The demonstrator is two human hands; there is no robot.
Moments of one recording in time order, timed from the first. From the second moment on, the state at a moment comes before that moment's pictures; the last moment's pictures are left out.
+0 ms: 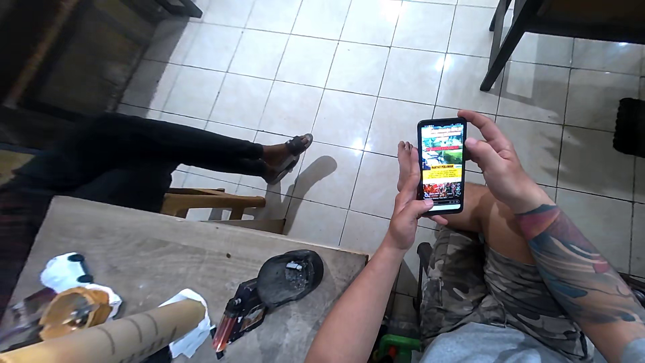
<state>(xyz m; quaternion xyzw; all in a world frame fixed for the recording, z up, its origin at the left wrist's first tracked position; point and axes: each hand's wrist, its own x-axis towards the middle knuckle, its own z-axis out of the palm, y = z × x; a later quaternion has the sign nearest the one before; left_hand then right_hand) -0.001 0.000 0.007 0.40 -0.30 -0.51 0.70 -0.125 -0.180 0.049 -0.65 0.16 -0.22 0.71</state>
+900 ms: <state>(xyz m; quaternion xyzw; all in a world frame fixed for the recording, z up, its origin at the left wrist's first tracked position) 0.000 0.000 0.008 0.41 -0.30 -0.51 0.69 -0.117 -0.190 0.041 -0.66 0.14 -0.24 0.70</state>
